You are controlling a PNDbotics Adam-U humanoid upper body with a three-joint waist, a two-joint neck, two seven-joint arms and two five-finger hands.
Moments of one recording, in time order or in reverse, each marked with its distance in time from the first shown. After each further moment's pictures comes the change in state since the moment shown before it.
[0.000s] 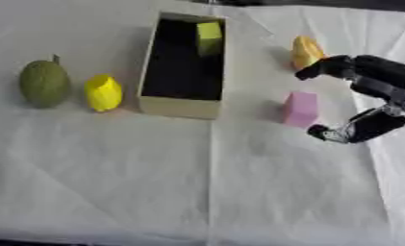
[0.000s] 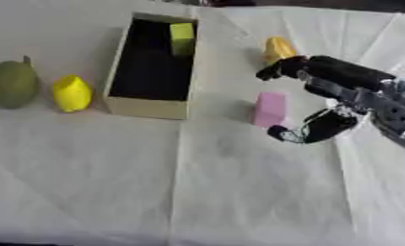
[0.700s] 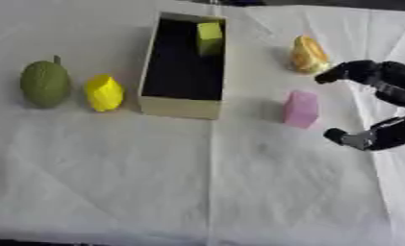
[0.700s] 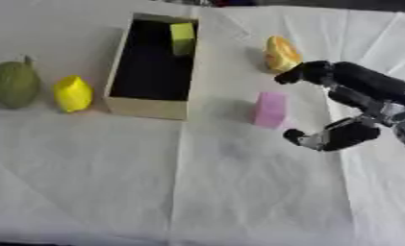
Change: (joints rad) left arm 0.008 0.000 0.011 0.000 -0.012 -0.003 0.012; right arm 0.121 -0.028 -0.070 0.000 -0.006 -0.146 -0.125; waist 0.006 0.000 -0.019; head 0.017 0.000
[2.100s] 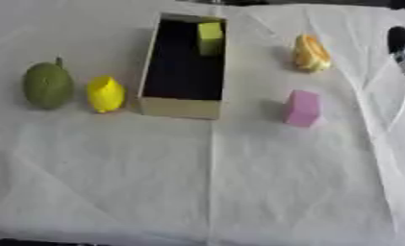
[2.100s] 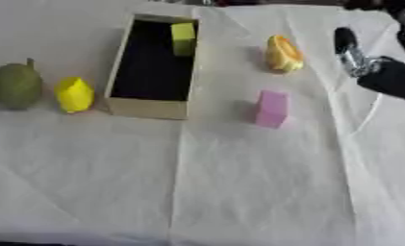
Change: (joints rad) left arm 0.003 -0.009 0.019 0.000 -0.010 -0.010 0.024; right arm 0.056 0.104 -0.211 0.000 0.020 -0.074 -0.211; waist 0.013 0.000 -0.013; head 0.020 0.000
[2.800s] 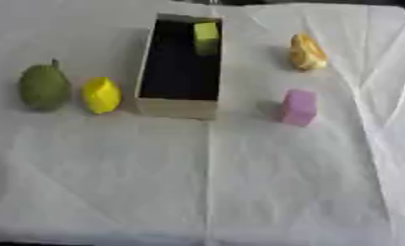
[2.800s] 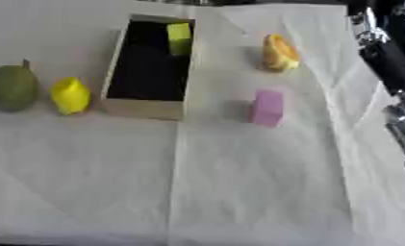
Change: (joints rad) left arm -0.006 -0.017 0.000 0.000 0.004 -0.002 0.000; right arm -0.086 0.240 -0.051 0.000 -0.362 -0.014 -0.154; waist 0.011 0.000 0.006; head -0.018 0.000
